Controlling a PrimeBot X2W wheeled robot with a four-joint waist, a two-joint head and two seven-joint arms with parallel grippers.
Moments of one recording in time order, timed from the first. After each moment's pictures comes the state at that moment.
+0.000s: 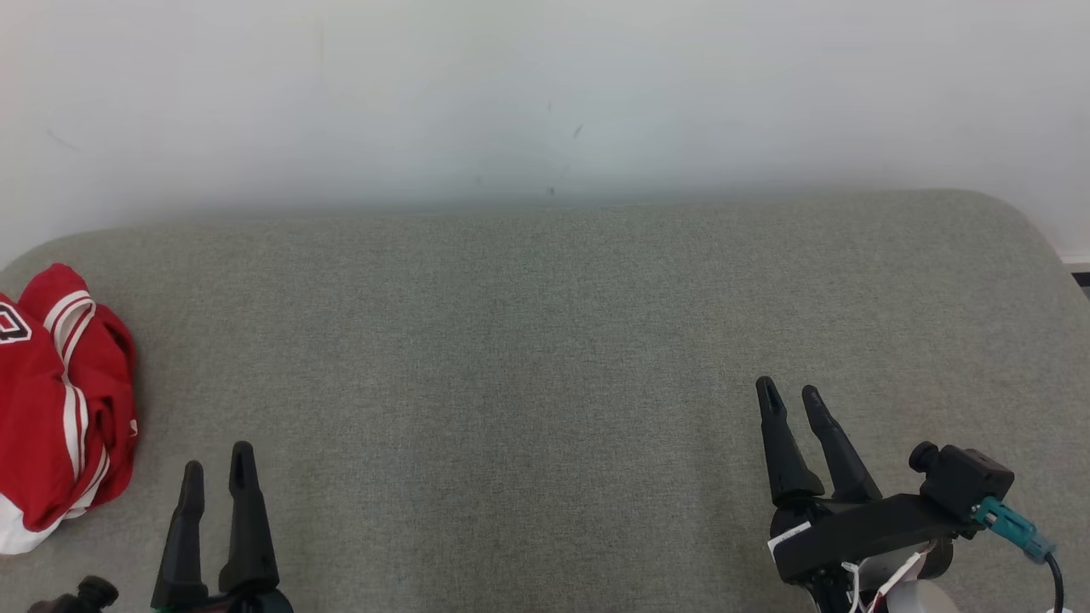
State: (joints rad) left arm 0.05 0.07 0.03 -0.05 -0.71 -0.13 -0.20; right arm -0.15 -0.05 0.13 0.19 0.66 0.13 -0.10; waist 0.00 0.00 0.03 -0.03
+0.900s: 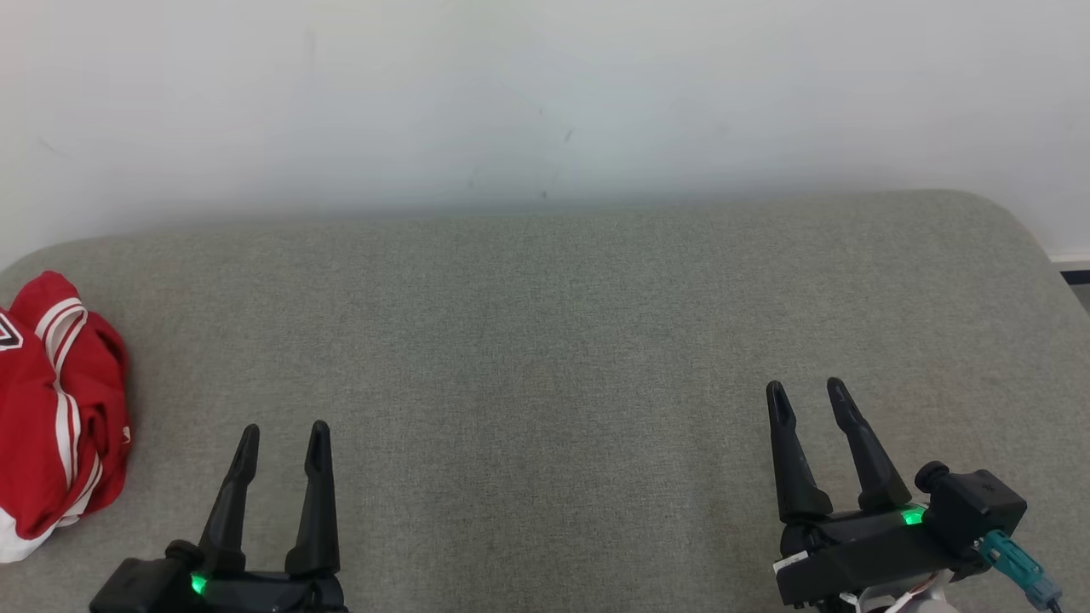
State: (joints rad) left arm 0.00 0.10 -0.07 -0.04 -0.40 -0.13 -0.23; right arm -0.08 -0.05 0.11 0.07 0.36 0.13 -0.18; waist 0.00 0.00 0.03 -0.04
